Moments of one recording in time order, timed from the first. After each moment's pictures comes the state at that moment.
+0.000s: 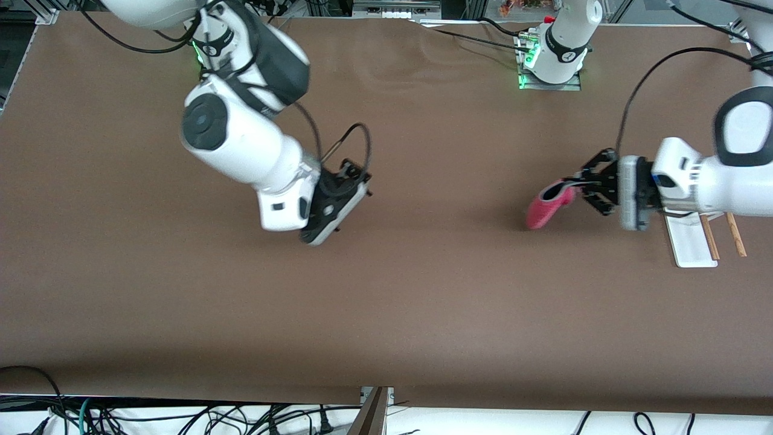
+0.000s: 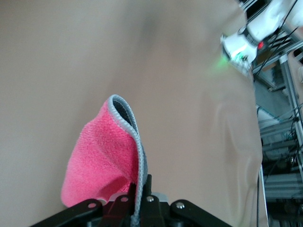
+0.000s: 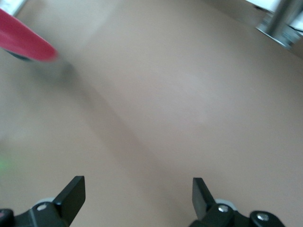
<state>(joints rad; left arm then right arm) 0.29 0.31 -0.22 -1.61 -0.49 1.49 1.30 0.15 0.63 0.52 -1.17 0.04 1.94 -0.17</state>
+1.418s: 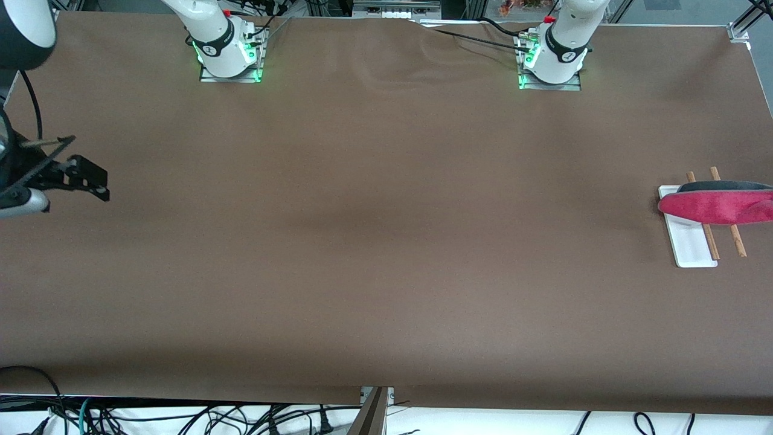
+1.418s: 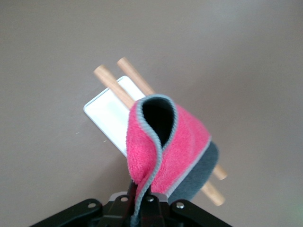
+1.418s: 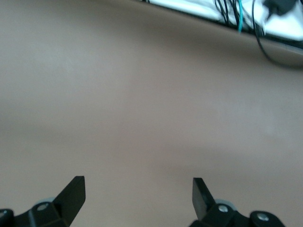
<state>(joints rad) 0.88 0.67 -0.14 -1.28 -0.22 1.69 1.50 -0.05 0.22 0.10 -1.33 -0.07 1.60 -0.17</state>
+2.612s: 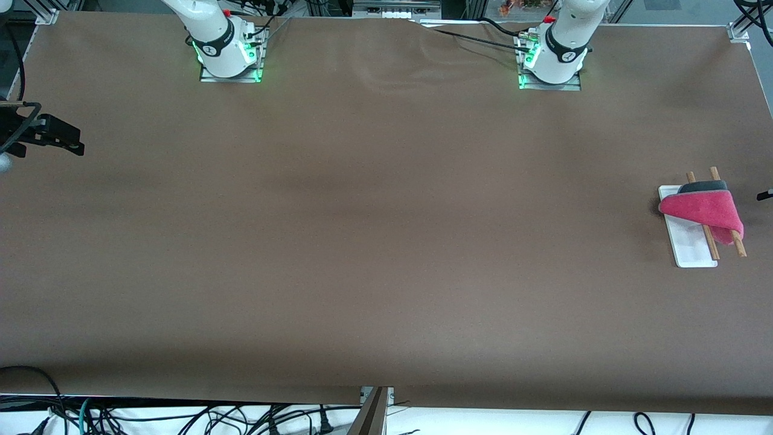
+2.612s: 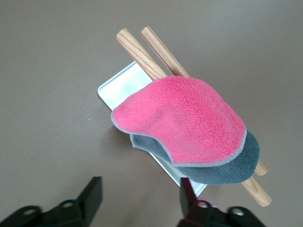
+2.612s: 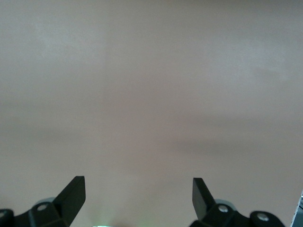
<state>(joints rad) 0.88 0.75 -0.13 -1.26 -0.22 1.77 1.52 -0.05 0.11 0.02 -1.44 -0.07 1.47 -0.12</state>
